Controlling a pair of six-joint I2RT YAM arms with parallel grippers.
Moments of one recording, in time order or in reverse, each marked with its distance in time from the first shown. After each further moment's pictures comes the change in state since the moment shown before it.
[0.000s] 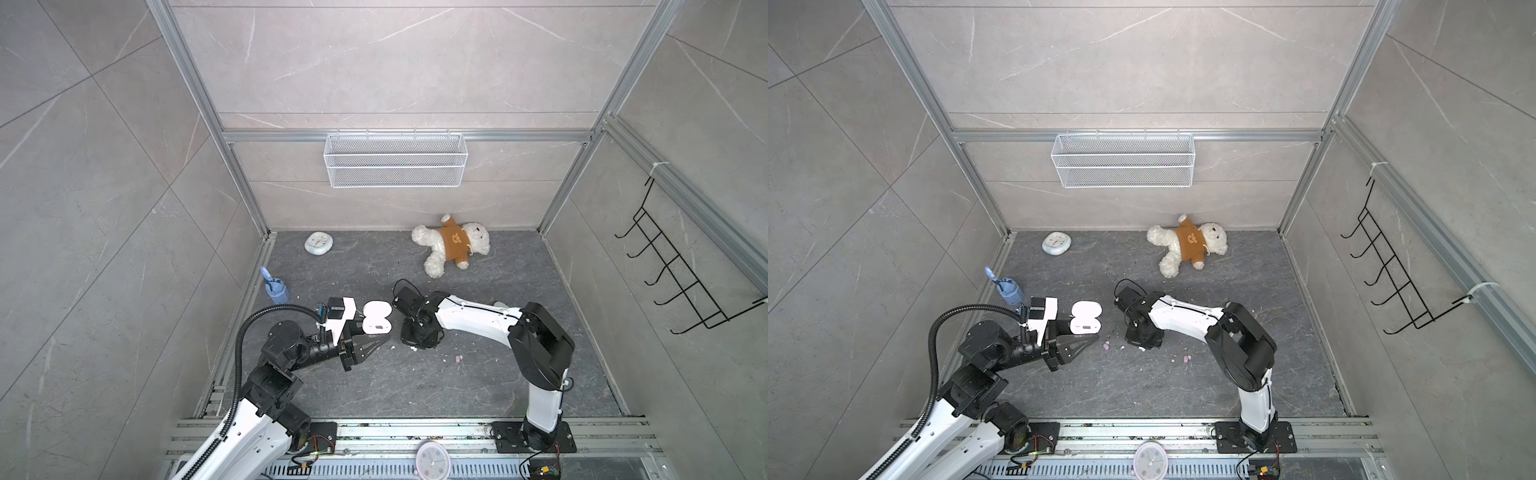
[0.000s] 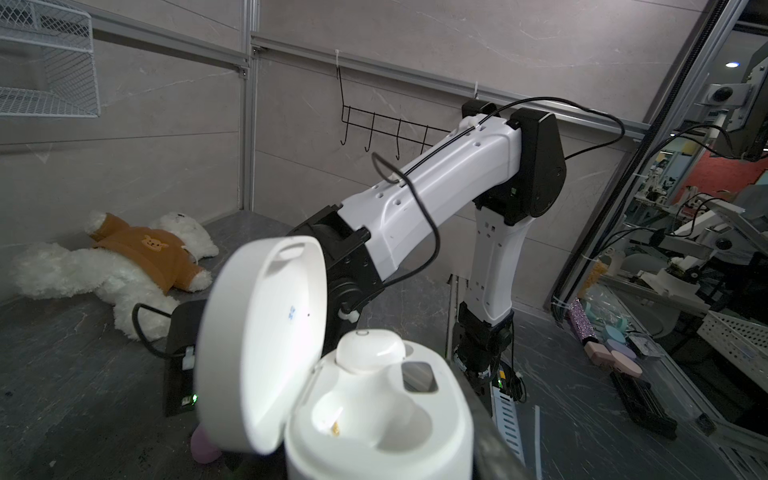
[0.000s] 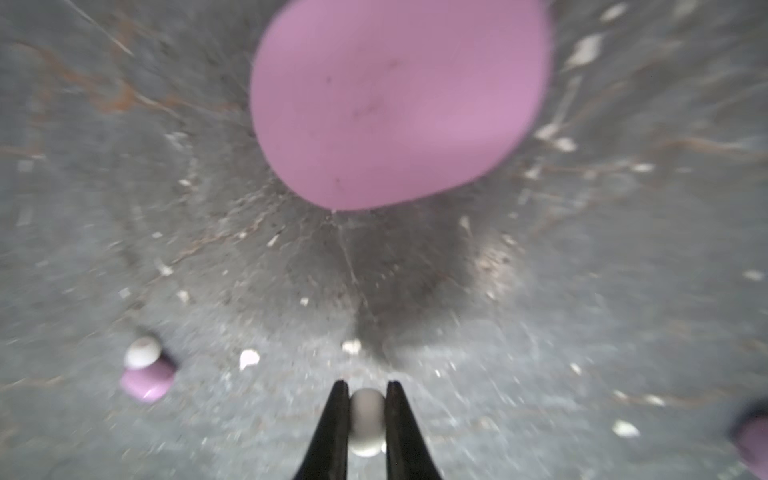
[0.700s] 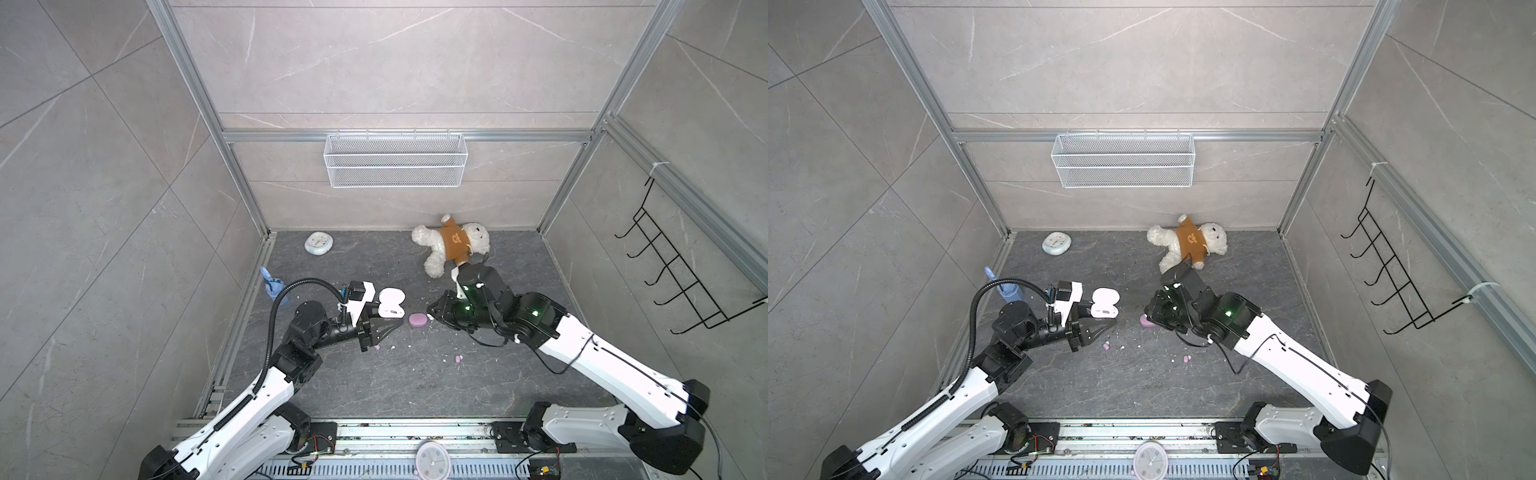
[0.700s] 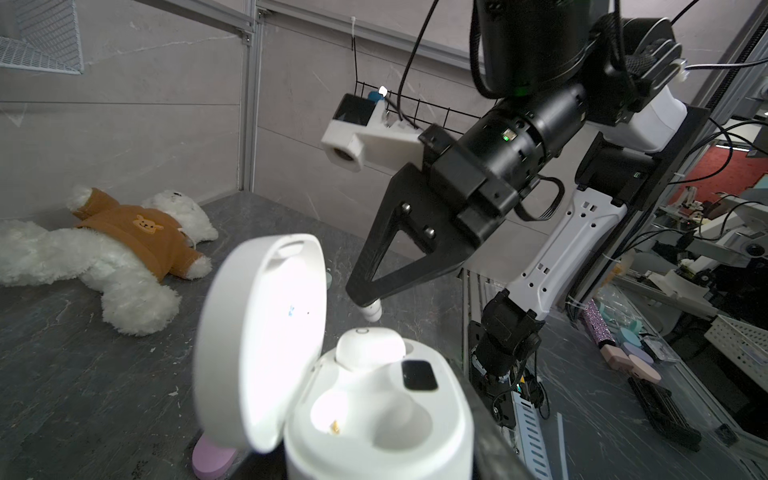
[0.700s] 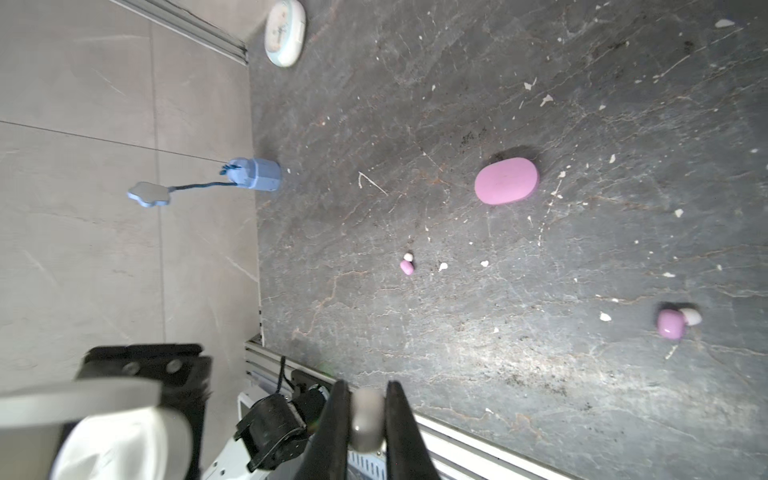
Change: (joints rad) left arm 0.000 0.275 0.000 0.241 0.026 -0.009; right arm -0.005 -0.676 -0.017 -0.019 0.010 0.024
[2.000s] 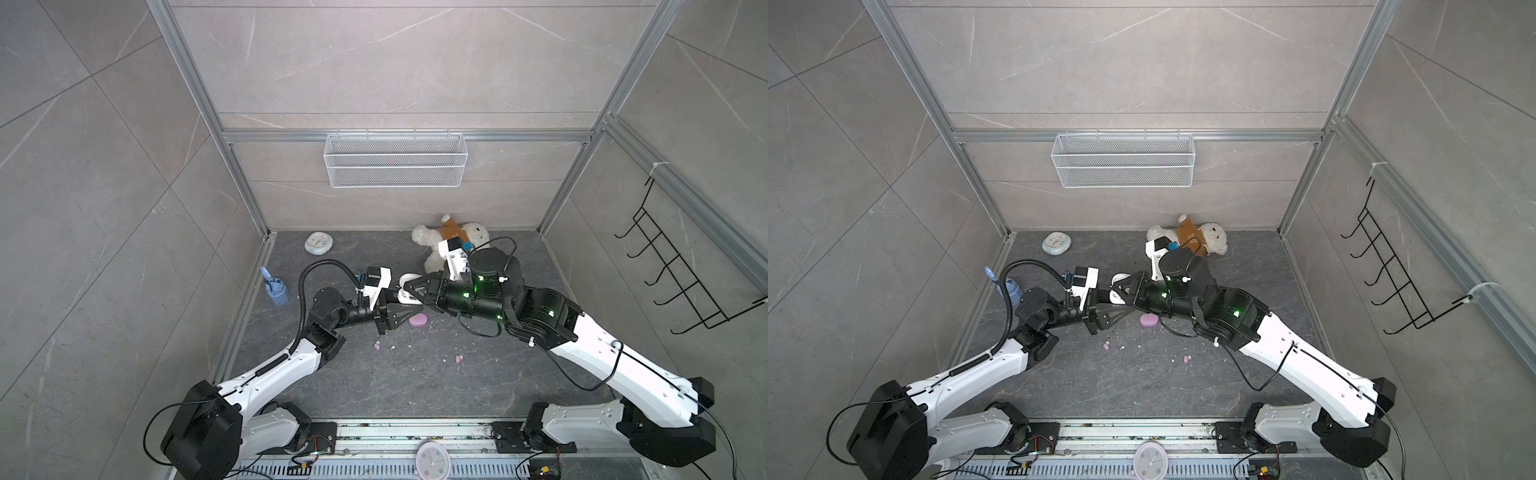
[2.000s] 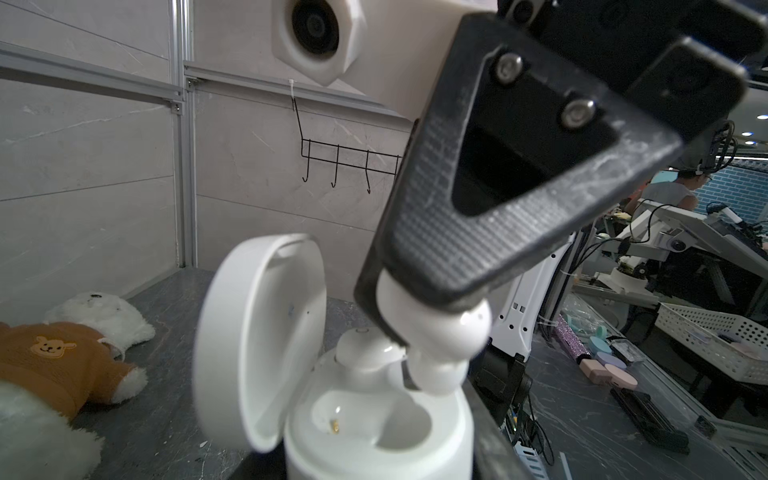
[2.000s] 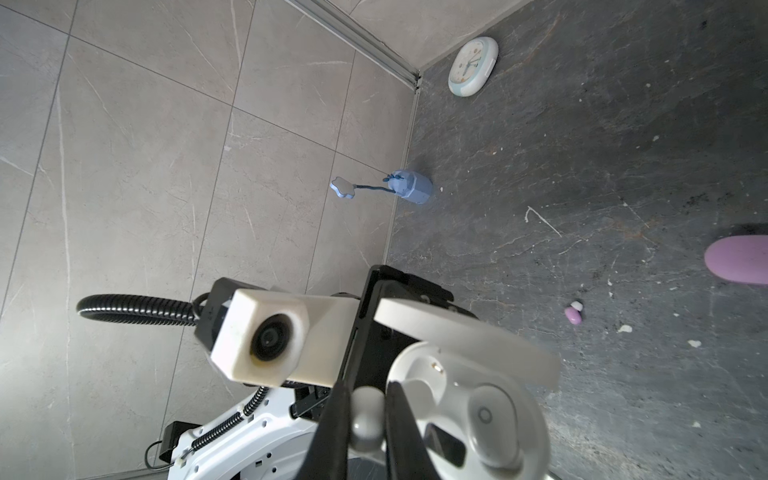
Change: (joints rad) left arm -0.051 0.316 0.087 0.482 0.087 -0.101; right arm 0.105 0.042 0.187 0.215 -0.049 -0.019
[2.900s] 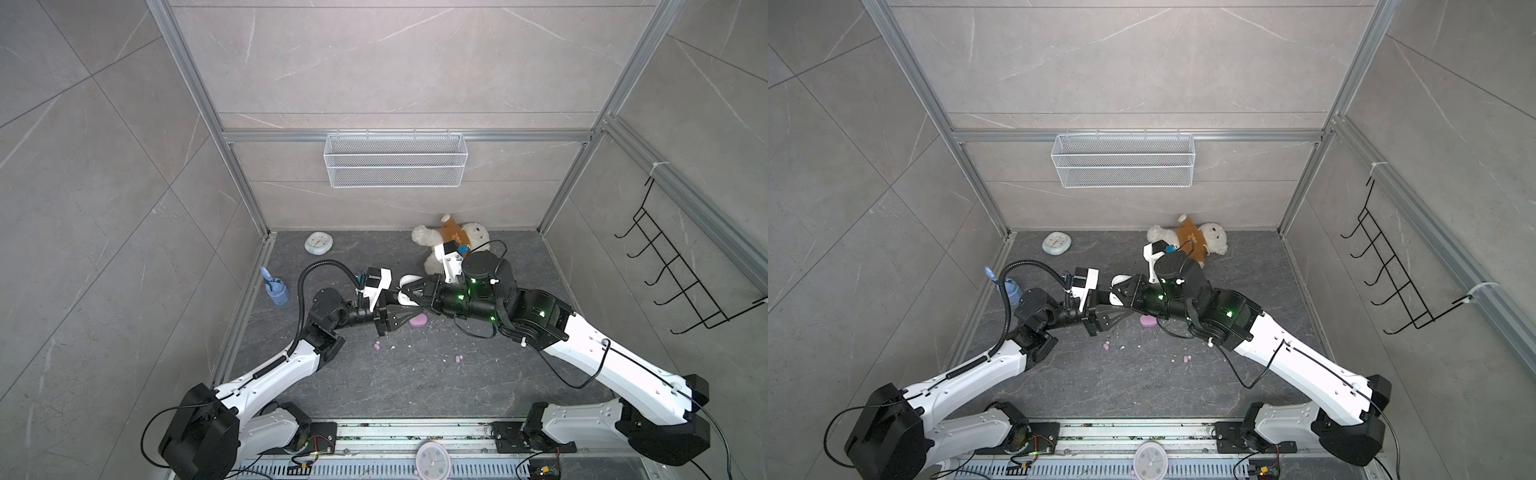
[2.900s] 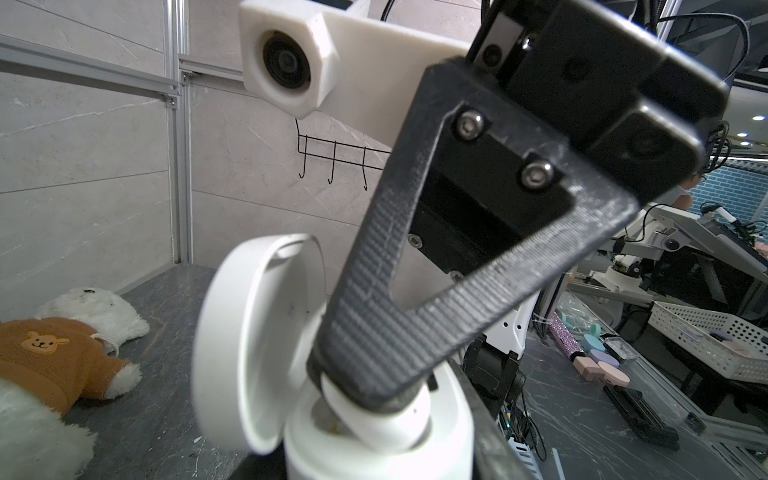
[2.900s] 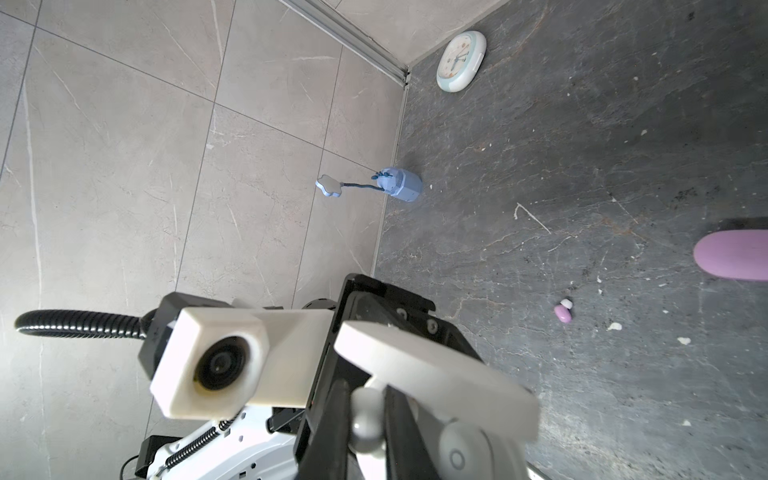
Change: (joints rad) left arm -0.010 -0.017 0.000 -0.031 0.001 0.000; right arm 0.000 0.007 -0.038 0.022 0.007 0.001
